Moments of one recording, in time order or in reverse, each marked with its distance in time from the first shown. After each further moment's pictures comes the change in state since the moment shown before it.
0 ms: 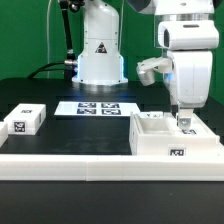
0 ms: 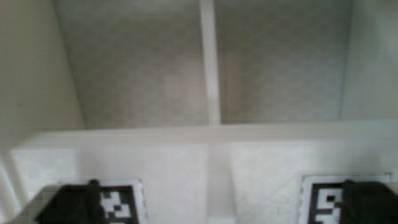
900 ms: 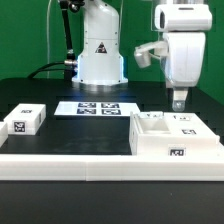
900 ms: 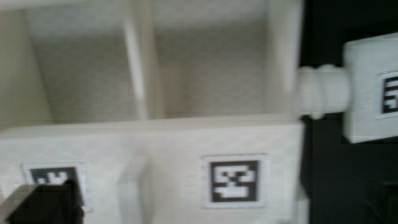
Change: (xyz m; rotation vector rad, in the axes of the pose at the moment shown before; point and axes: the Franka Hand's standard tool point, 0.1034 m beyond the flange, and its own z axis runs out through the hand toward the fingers) arm -0.010 -0.047 -0.029 0.000 -0.029 0.028
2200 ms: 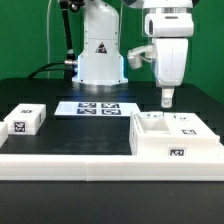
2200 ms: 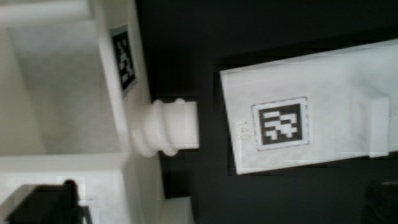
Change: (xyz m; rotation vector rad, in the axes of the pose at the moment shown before) arm -0.006 -0.047 0.015 0.000 0.008 -0.030
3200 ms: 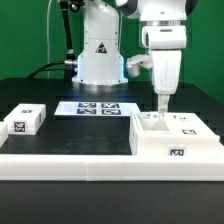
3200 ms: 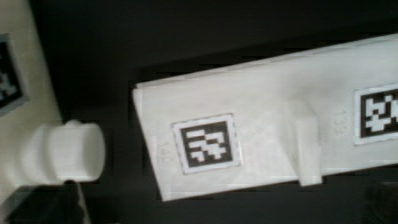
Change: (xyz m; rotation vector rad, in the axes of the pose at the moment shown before) arm 0.000 -0.039 0.026 0.020 0.019 0.002
